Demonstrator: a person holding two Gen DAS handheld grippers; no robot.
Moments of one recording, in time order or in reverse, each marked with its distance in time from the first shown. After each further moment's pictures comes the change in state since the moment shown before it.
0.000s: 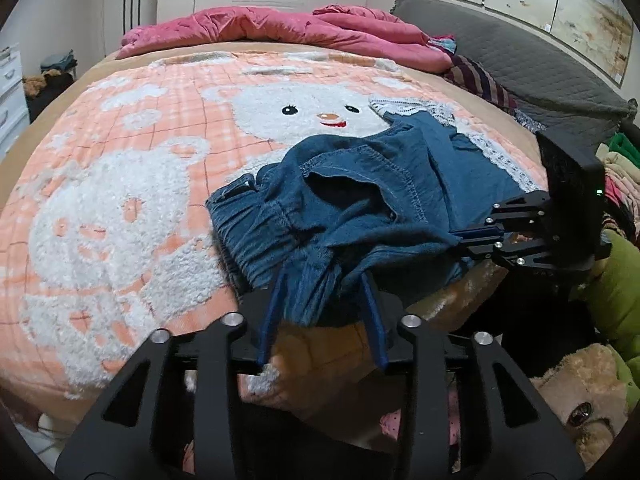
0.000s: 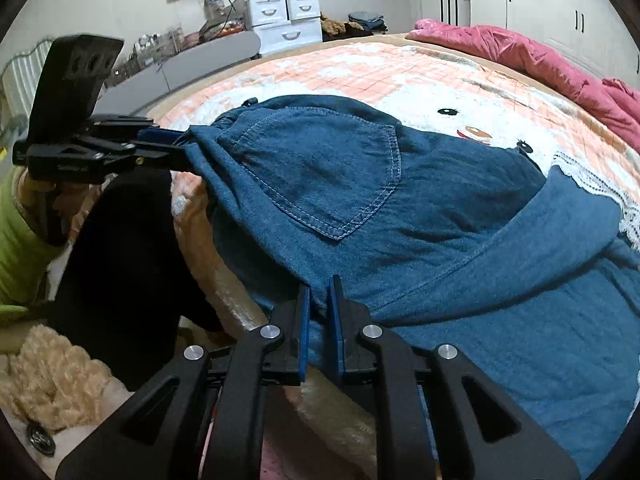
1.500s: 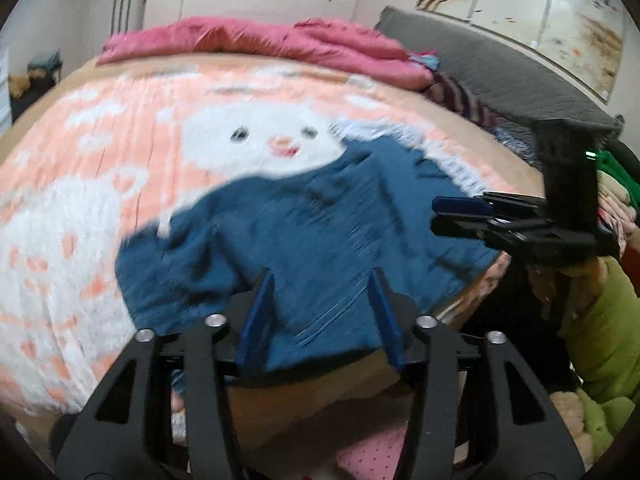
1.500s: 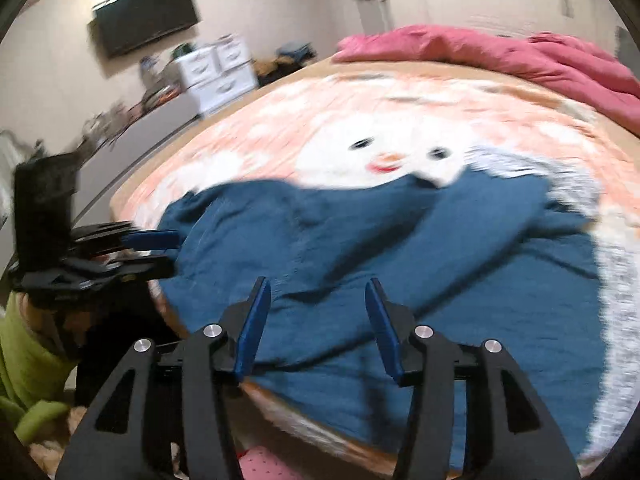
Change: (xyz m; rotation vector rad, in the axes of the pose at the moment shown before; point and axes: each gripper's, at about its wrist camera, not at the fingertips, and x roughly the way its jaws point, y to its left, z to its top) left arm 0.017 -0.054 0.037 0.009 -0.067 -0.084; right arm -0.067 -0.062 0.018 0.292 -0.130 -0.150
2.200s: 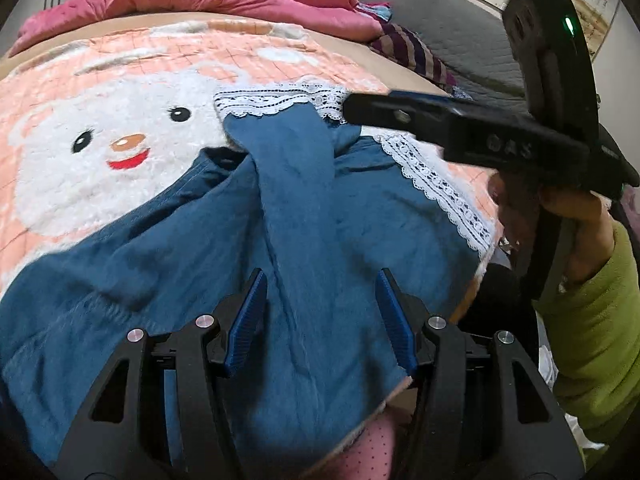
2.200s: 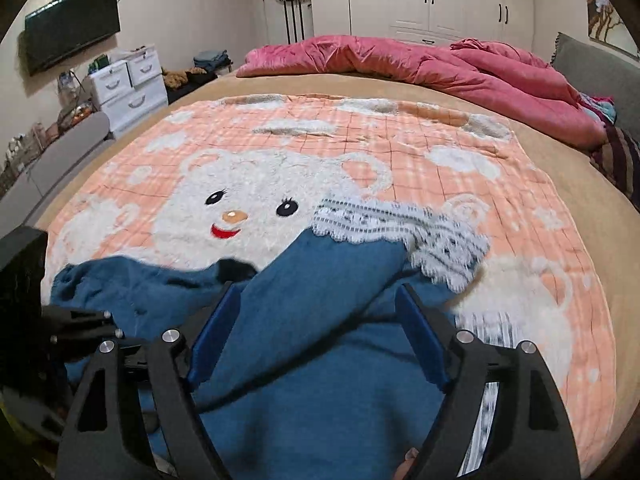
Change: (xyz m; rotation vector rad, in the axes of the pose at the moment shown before) left arm 0.141 -0.069 0.062 0.020 0.211 -0.208; right arm 0.019 -0.089 0.075 0.029 0.026 -0.248
